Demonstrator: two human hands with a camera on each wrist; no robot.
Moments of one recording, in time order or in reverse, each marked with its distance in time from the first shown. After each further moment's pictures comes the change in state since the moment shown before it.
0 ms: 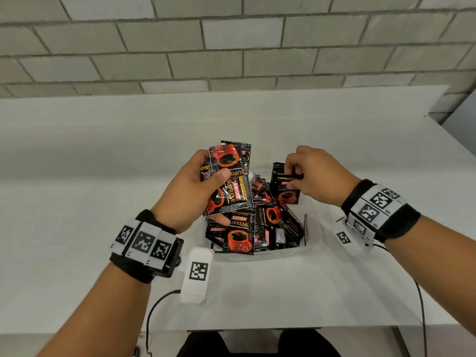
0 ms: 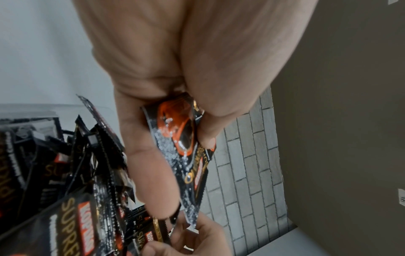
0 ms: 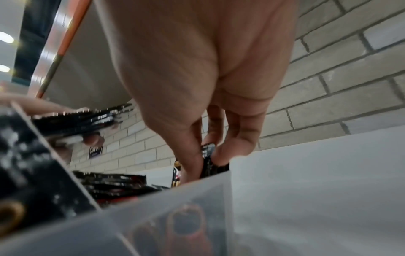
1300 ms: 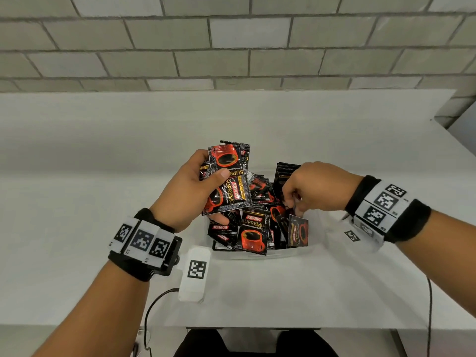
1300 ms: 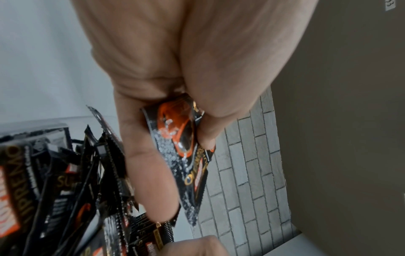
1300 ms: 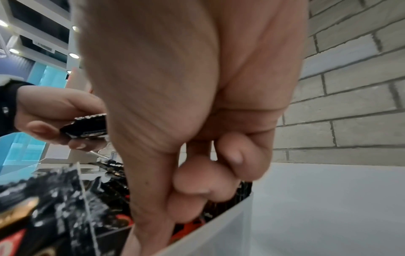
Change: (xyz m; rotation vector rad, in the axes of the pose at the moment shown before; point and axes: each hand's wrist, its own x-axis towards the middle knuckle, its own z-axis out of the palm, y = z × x) left_hand -0.002 -0.003 -0.007 0.027 0.032 0.006; right_hand -0.005 -0.022 -0.014 -0.233 -0.399 -0.173
